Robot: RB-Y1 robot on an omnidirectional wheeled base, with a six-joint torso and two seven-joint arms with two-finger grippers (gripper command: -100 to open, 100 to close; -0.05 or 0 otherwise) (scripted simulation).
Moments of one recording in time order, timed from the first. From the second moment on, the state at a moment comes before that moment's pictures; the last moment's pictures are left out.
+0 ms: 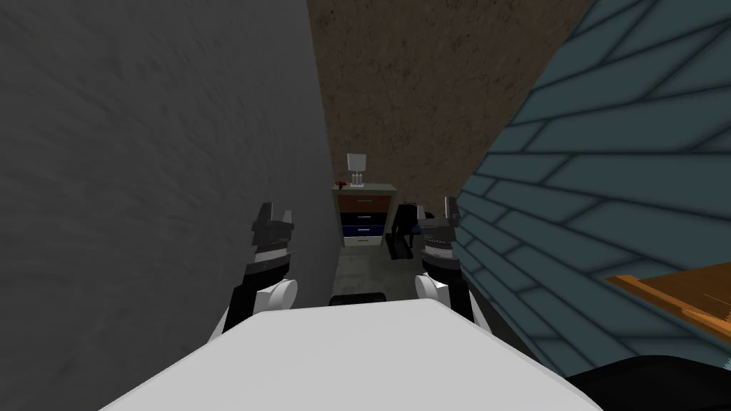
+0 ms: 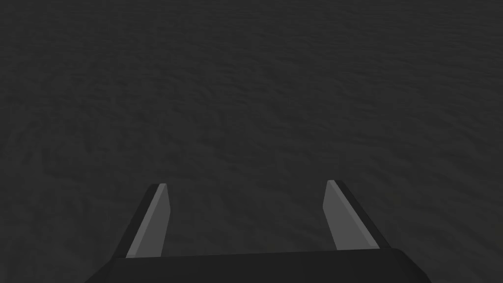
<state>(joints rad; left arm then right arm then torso) 0.50 -0.04 -0.01 -2.28 0.05 -0.42 -0.02 0.53 -0.01 0.02 -2.37 0.04 -0.50 -0.12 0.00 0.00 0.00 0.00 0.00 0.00</state>
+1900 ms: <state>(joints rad) 0.47 0.17 -0.01 -2.26 0.05 -0.30 -0.02 0.53 -0.01 0.02 -2.37 0.04 -0.50 -0.12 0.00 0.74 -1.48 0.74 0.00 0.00</state>
